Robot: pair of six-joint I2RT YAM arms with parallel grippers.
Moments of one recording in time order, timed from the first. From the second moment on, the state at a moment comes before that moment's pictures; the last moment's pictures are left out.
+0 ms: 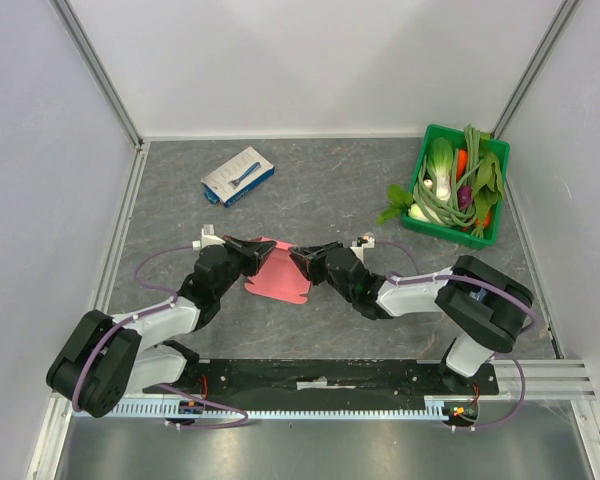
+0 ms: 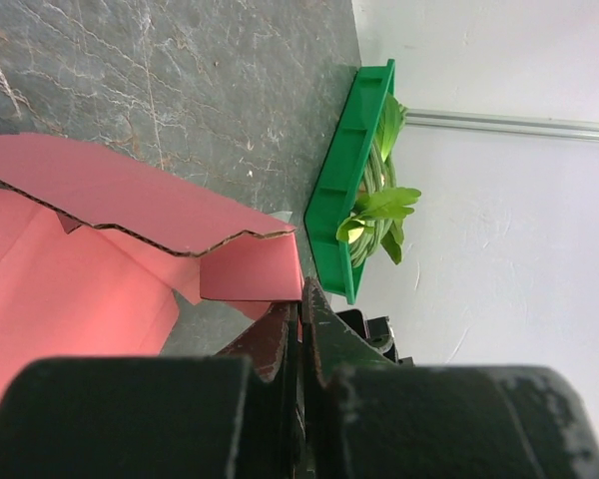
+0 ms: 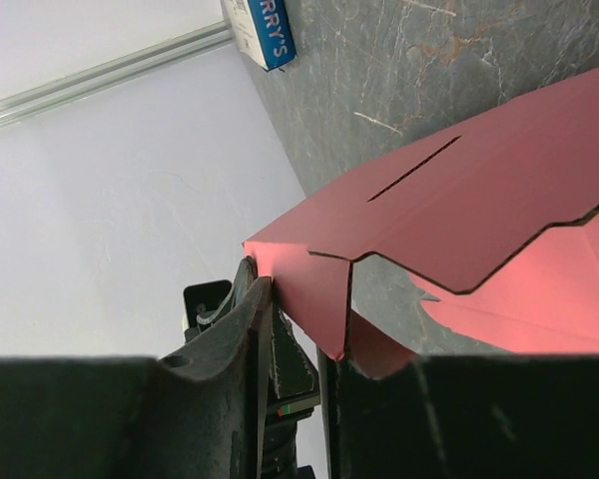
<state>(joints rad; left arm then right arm) -0.49 1.18 0.27 0.63 -0.02 -1.44 0.95 1.64 0.63 0.64 0.35 1.87</state>
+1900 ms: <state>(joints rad) -0.41 0.77 0.26 0.13 0.02 -0.96 0.81 1.99 0.48 1.40 0.23 1.74</state>
